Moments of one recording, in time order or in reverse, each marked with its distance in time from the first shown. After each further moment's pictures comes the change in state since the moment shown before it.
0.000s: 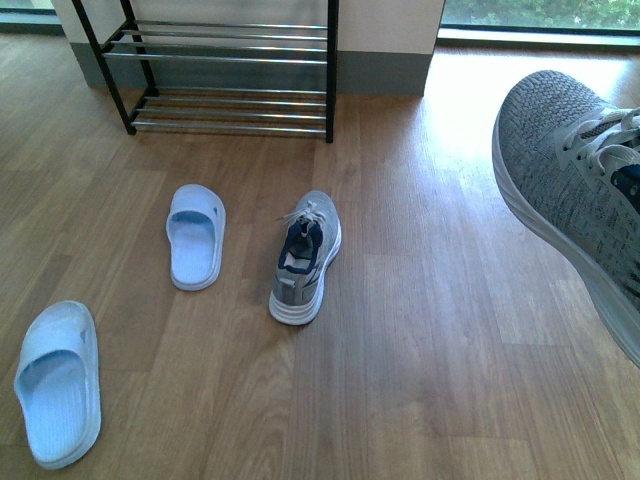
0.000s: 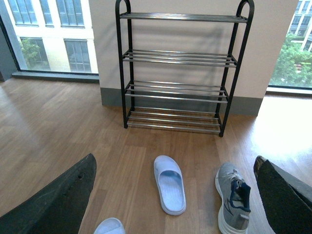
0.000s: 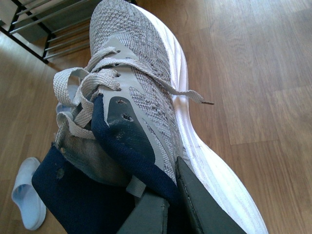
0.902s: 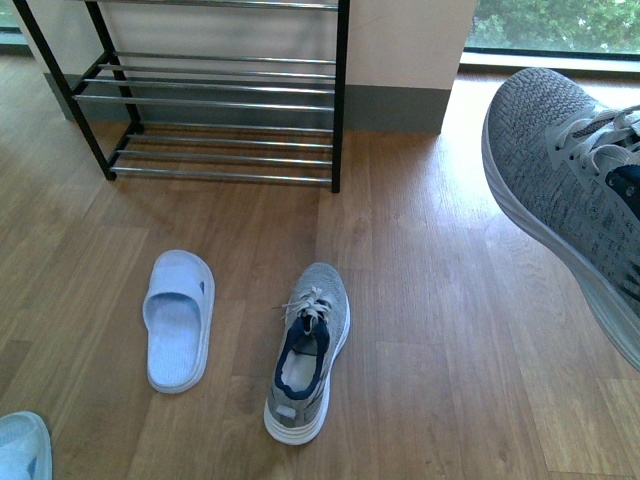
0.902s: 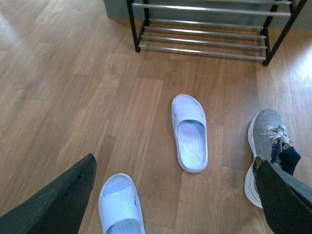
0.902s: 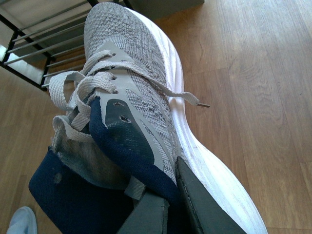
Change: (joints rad) left arm -0.194 0.649 0.153 -0.027 -0.268 -0.097; right arm 0.000 0.000 0.000 0.000 -0.002 0.000
